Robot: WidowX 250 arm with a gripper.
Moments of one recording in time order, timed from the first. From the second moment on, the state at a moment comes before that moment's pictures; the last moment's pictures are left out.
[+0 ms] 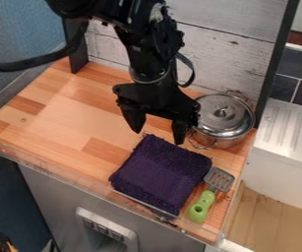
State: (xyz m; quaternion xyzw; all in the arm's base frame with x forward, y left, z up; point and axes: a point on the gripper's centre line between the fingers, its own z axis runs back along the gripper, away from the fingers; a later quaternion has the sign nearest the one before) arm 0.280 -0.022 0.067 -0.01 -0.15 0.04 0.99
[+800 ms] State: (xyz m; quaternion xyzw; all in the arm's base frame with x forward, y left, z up) arm 0.337 0.028 0.058 0.01 -0.15 0.21 0.97
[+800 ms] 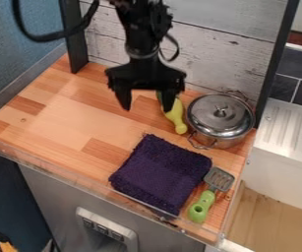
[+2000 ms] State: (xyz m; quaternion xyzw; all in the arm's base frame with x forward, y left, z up) arm 0.390 0.026 0.023 0.05 -0.11 0.37 0.92
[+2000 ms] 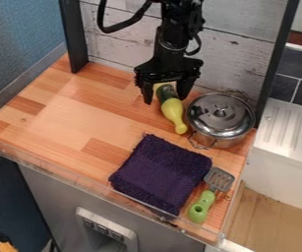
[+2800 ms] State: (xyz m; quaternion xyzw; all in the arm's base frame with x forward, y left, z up) arm 0.396 0.028 -0.005 0.03 -0.10 0.38 0.92
